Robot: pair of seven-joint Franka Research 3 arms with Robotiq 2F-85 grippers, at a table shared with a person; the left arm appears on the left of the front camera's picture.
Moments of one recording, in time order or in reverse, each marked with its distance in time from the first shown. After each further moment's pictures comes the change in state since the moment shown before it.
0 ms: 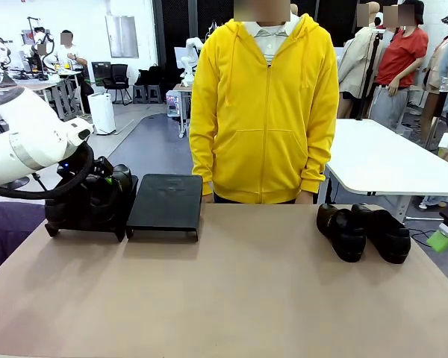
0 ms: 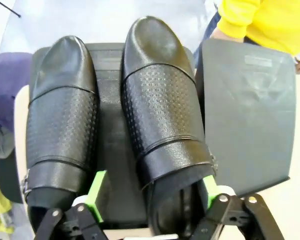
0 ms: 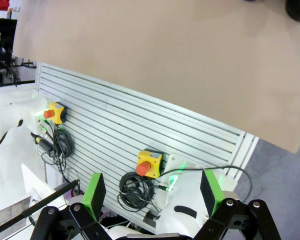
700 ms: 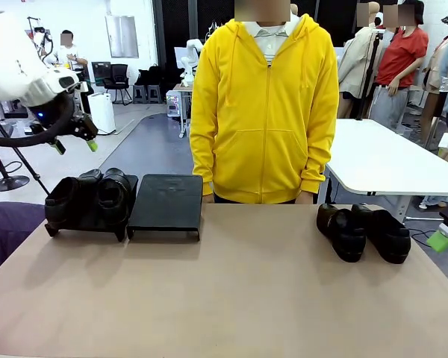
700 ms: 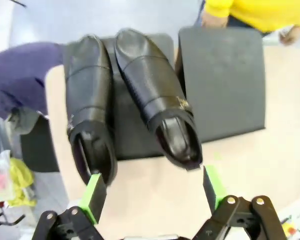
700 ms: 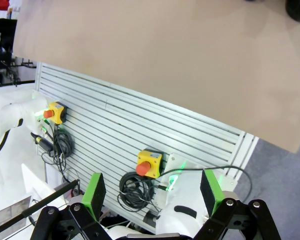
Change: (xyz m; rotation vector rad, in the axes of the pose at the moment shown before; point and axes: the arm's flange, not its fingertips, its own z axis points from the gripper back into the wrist) left arm 0.034 -0.025 0.138 0.038 0.164 -0.070; right arm 0.000 0.000 0.000 0.000 0.000 0.000
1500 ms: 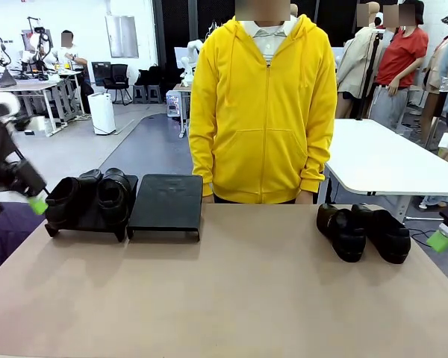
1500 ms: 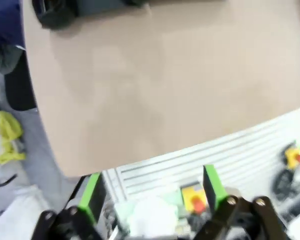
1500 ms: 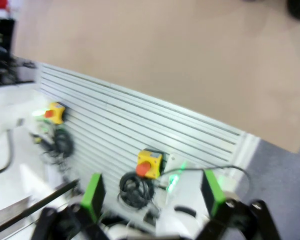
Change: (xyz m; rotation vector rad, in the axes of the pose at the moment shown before) left arm -0.243 -0.037 0.072 -0.020 0.147 -0.034; right arm 0.000 0.000 0.000 0.000 0.001 0.000
